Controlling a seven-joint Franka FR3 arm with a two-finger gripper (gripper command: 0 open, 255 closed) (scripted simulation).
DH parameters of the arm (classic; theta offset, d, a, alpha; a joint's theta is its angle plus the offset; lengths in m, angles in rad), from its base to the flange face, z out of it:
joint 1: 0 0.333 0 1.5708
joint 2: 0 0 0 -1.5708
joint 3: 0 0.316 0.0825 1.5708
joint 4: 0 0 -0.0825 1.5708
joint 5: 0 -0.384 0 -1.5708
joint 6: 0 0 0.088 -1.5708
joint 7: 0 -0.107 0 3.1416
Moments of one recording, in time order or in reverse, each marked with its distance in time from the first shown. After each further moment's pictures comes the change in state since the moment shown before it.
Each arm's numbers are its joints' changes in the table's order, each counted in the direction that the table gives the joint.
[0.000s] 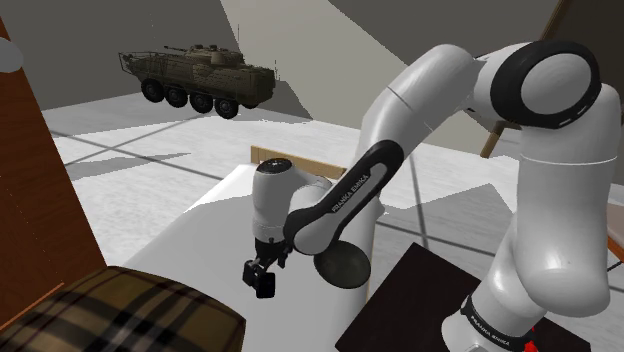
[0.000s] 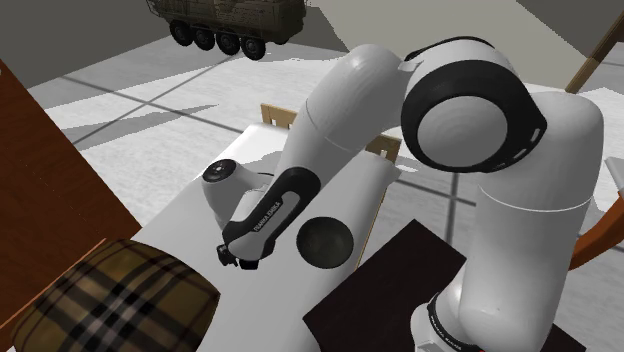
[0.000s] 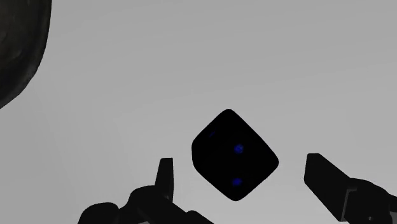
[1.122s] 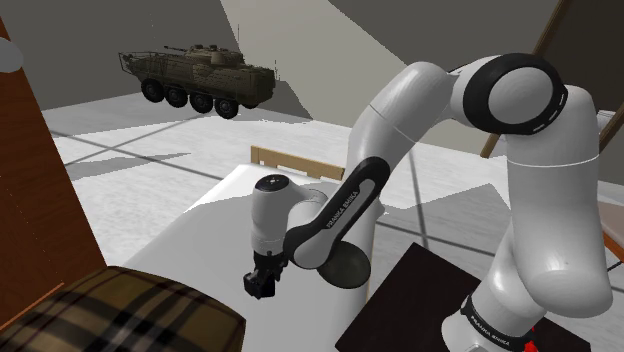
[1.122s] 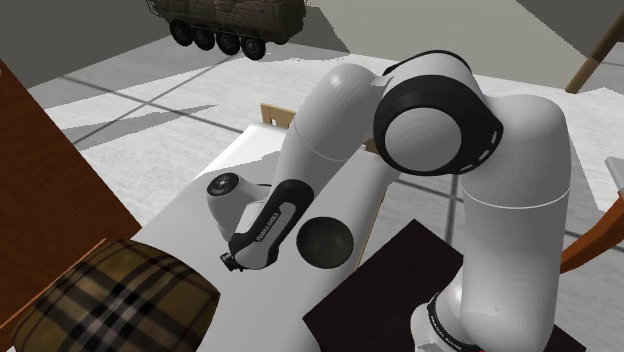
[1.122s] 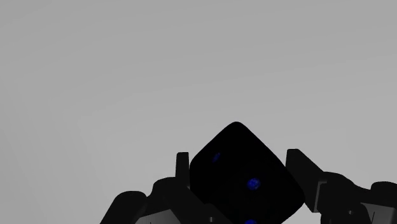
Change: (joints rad) arm 0.034 -0.099 -0.042 0.021 0.059 0.077 -0.043
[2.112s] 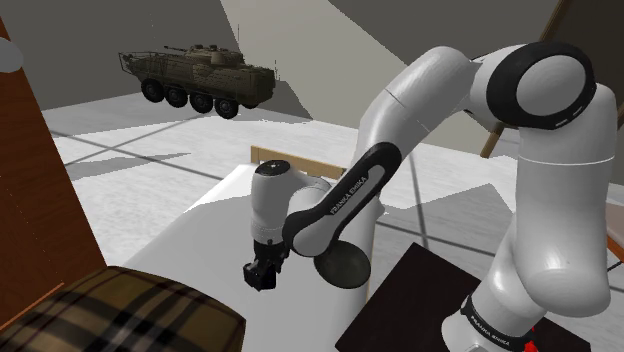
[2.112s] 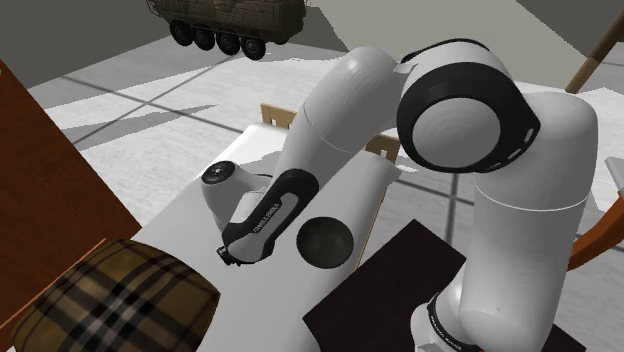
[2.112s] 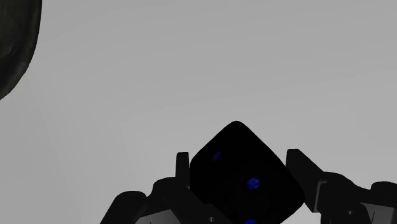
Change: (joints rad) arm -0.028 0.084 0.038 -0.012 -0.049 -0.071 0.034
